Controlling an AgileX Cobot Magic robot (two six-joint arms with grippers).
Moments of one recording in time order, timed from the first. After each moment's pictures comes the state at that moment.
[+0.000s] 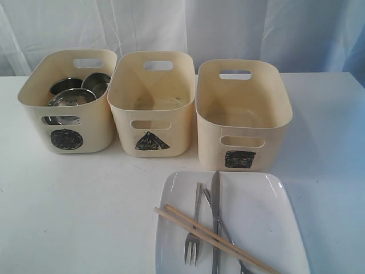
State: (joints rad) left arm 0.05 0.00 0.02 -0.04 0.42 0.16; right arm 0.22 0.06 -0.36 0.02 0.21 0.10
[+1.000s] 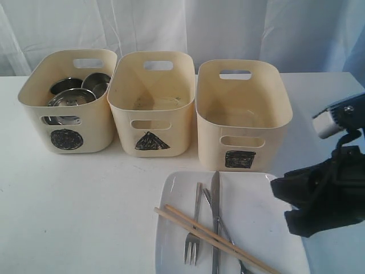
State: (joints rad) left arm 0.05 0.00 0.02 -0.04 0.42 0.16; right arm 0.32 0.89 -0.51 0.65 0.54 -0.68
